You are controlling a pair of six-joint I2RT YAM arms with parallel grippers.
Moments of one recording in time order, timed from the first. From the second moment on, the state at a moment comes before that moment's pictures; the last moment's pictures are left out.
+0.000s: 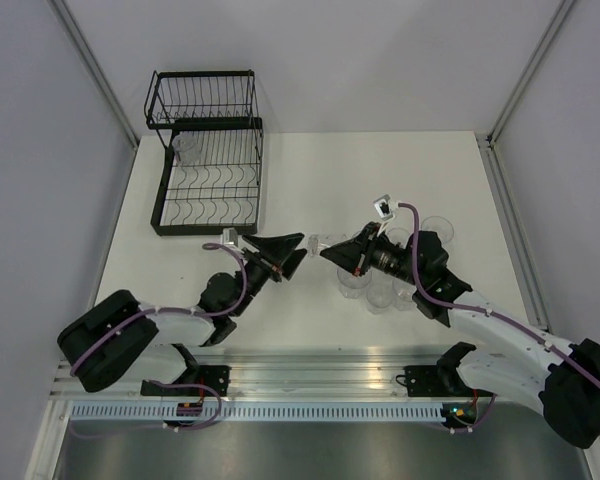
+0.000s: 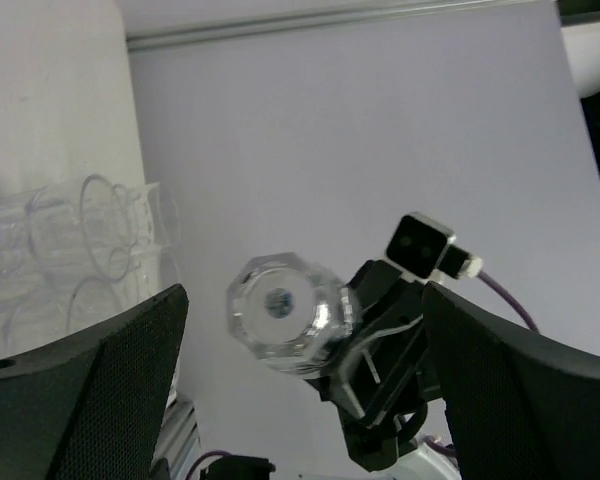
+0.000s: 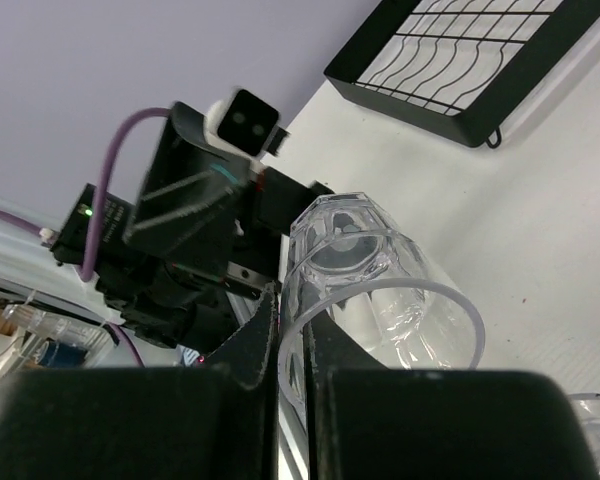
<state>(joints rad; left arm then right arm) -0.84 1.36 0.23 1.32 -0.18 -1.49 0.65 1.01 0.52 0.47 -0.42 0.71</state>
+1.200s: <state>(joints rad) -0.78 0.72 0.50 -0.04 -0.10 -0.84 0.40 2.07 1.74 -0.87 0.14 0.23</state>
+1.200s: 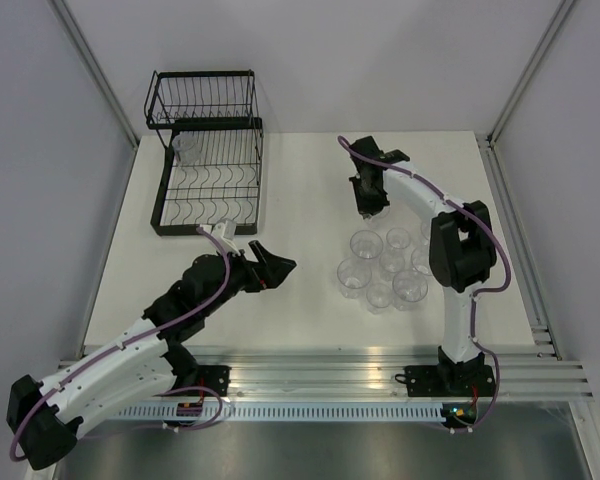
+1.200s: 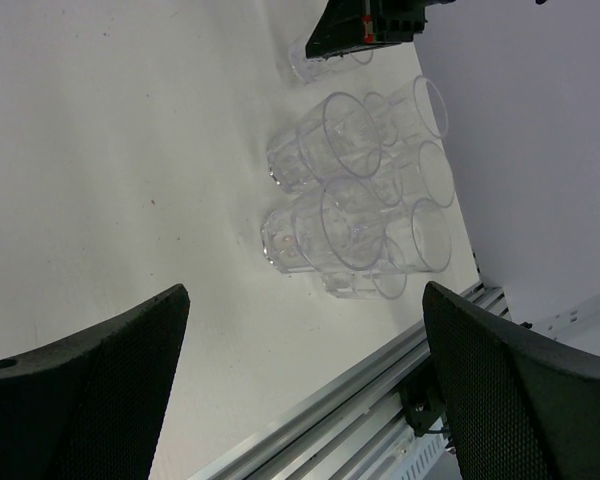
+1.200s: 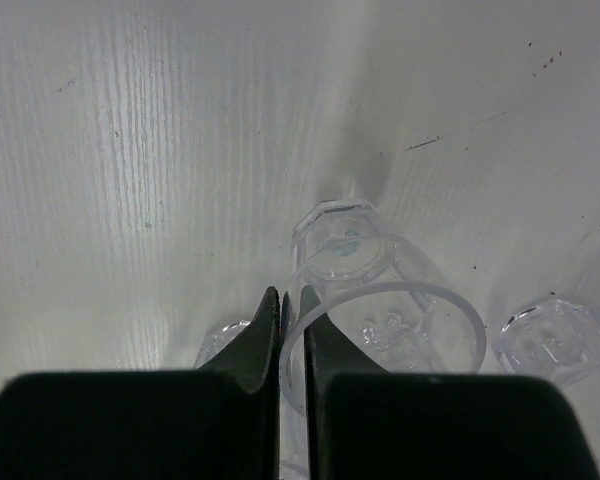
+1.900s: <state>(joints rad) -0.78 0.73 0.50 -0.13 -0.09 -0.77 0.40 2.13 1.74 -0.89 0.14 0.22</state>
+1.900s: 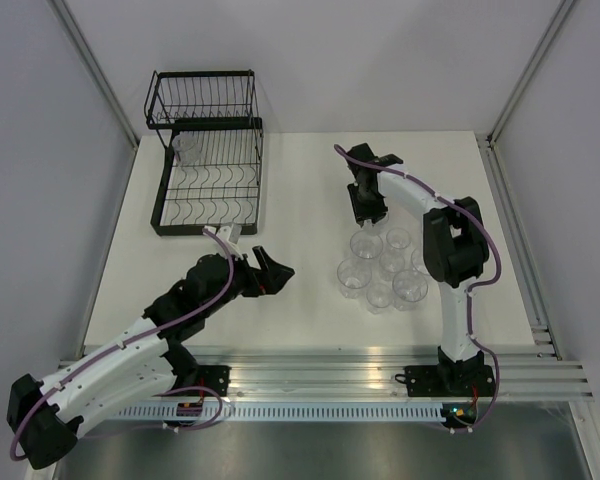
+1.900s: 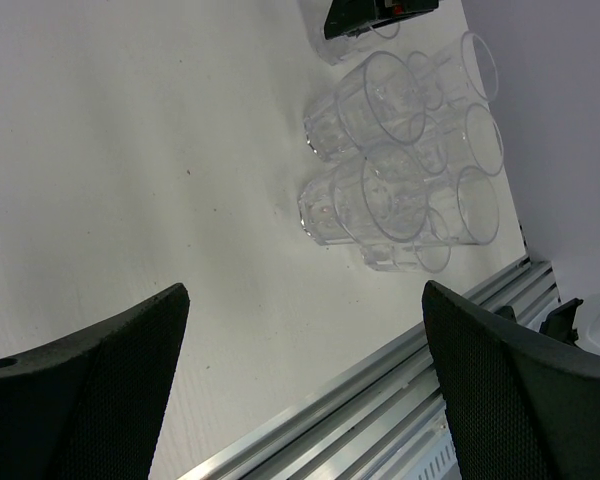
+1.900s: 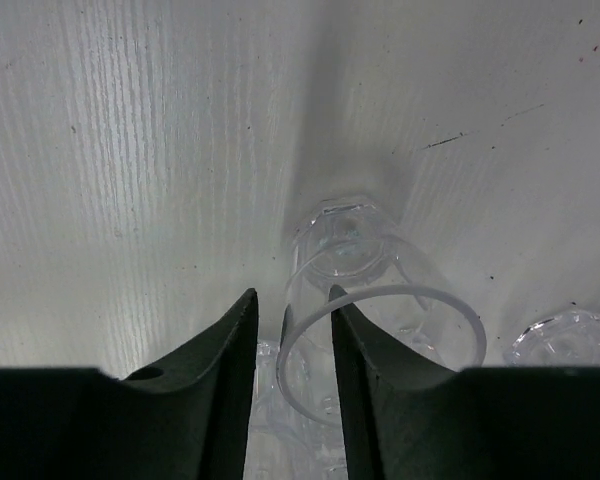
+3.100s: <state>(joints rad) -0.78 0.65 0.77 -0.33 -0.10 -0.55 0.41 0.92 1.06 -0.71 0.07 0.31</state>
